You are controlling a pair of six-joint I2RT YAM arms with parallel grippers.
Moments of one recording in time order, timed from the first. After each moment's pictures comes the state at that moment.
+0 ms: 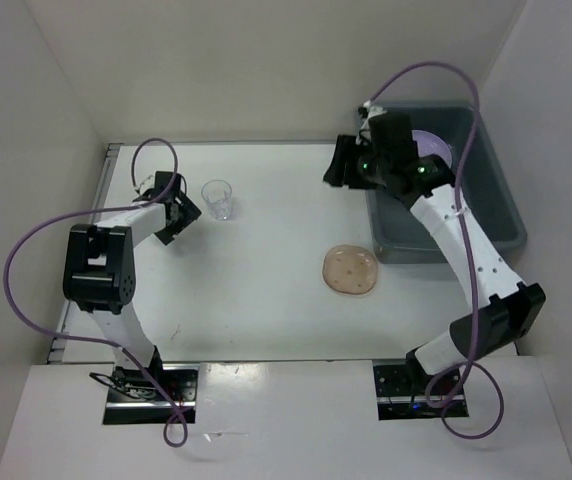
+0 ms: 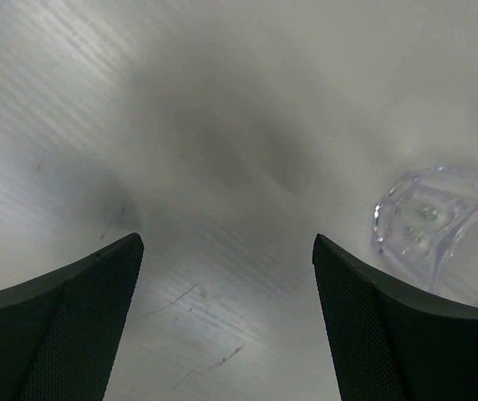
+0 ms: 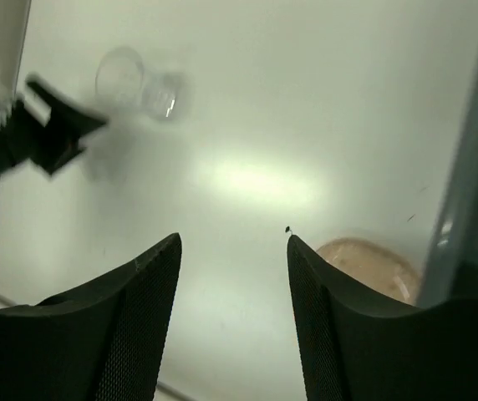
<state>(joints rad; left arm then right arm) -0.03 1.79 1.12 -0.33 -0.23 -0.81 0.34 1.52 1.72 -0.79 -0.08 0.39</state>
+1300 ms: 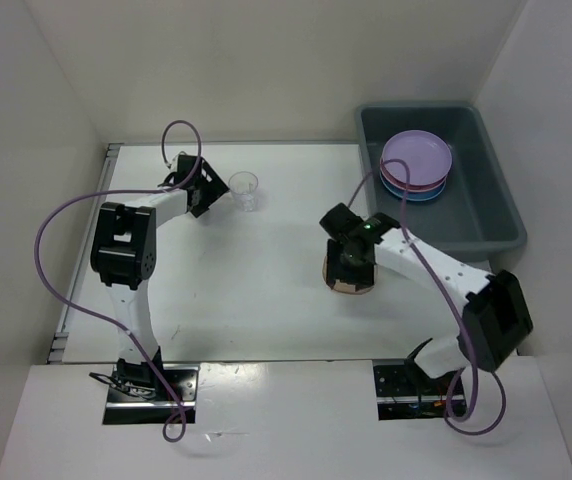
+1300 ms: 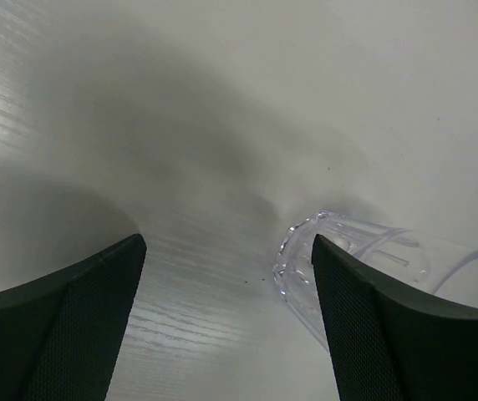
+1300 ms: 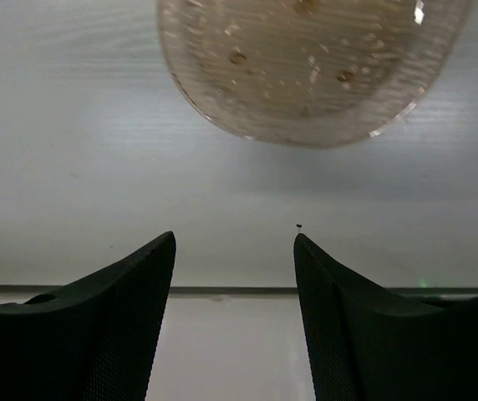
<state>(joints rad) -0.12 2.08 1.40 -0.11 -0.04 -0.82 0.63 1.40 1.07 -1.01 0.13 0.73</state>
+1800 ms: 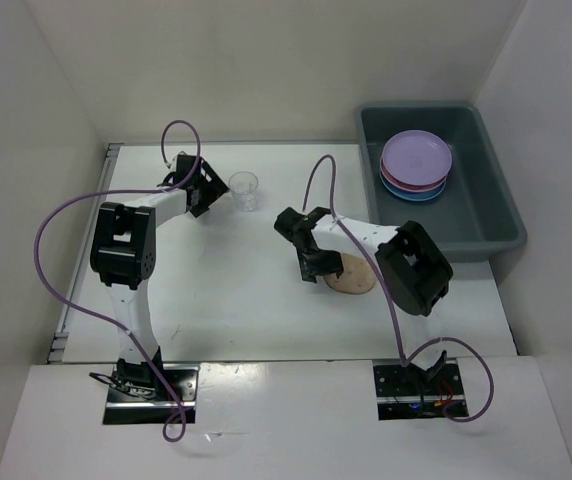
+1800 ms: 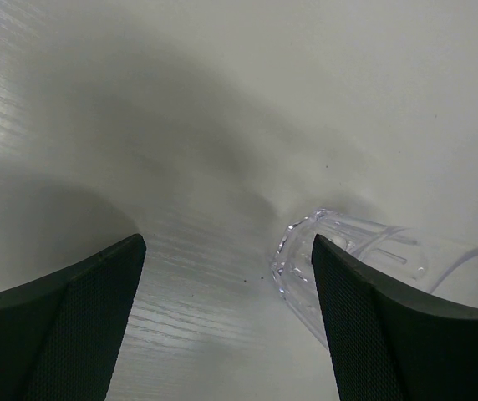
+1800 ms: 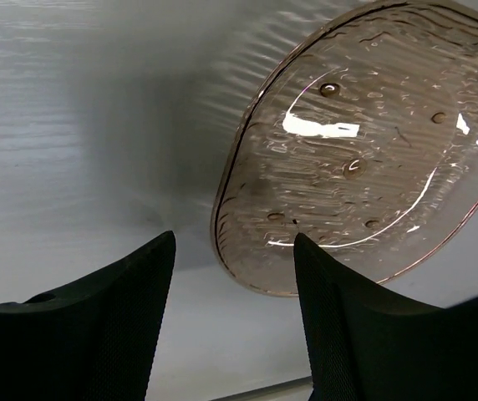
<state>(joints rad) -0.12 2.08 1.40 -0.11 -0.02 -0.82 0.75 1.93 1.35 -0.94 0.34 0.64</state>
